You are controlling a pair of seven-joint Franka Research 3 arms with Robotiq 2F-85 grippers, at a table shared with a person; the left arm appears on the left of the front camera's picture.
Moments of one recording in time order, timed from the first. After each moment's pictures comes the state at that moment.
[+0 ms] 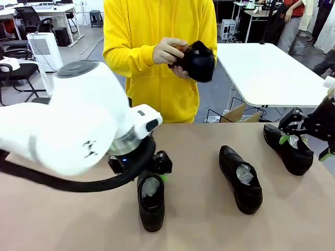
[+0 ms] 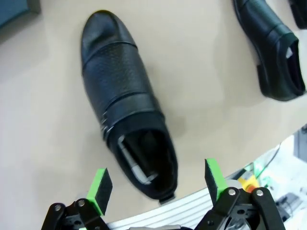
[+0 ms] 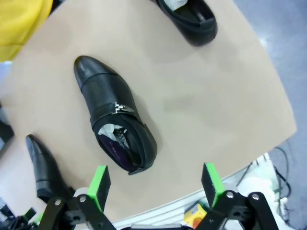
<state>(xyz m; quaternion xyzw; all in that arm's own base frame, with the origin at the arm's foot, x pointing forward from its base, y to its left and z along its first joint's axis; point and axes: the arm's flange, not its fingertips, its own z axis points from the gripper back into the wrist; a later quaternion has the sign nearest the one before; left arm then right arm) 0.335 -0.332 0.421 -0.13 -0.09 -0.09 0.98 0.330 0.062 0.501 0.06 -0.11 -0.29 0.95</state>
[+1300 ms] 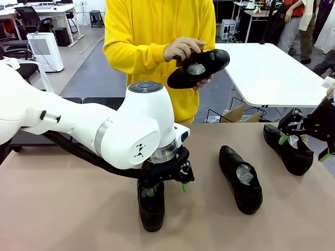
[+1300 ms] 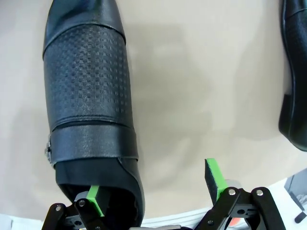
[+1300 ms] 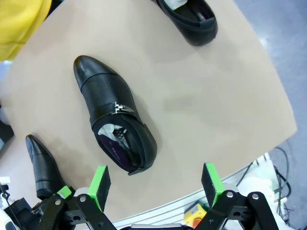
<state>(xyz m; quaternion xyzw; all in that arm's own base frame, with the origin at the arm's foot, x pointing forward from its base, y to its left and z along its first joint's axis) 0.360 -0.396 0.360 -0.08 -0.01 0.01 1.00 0.330 0.062 0.500 0.06 -0.11 -0.29 0.95</state>
